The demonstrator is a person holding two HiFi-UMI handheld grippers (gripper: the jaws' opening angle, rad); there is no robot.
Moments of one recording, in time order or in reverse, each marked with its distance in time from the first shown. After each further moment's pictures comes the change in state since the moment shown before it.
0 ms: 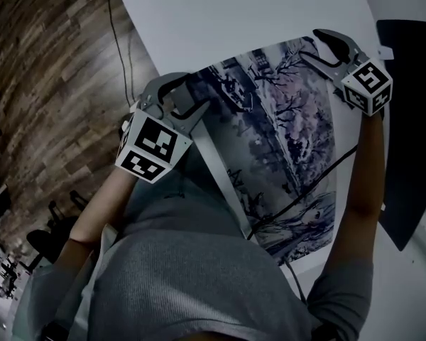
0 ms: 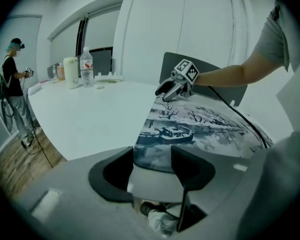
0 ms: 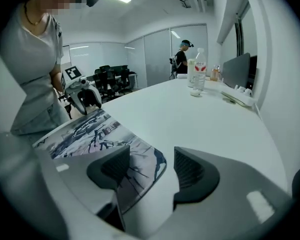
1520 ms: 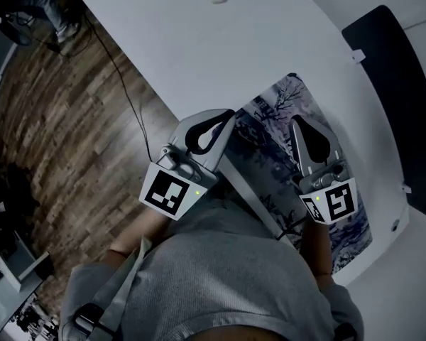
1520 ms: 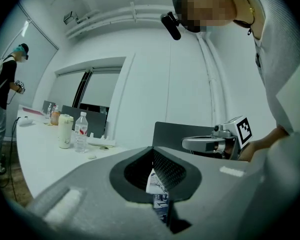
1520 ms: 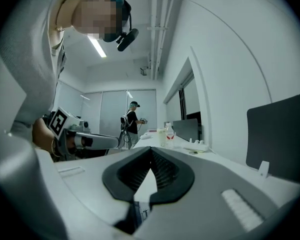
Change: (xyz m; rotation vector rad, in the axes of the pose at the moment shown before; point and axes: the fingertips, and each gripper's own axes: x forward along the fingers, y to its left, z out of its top) left arm -0.094 0.001 0.166 0.036 -0.679 -0.121; right arm -0.108 0.139 0.148 0.221 -0.694 -0.624
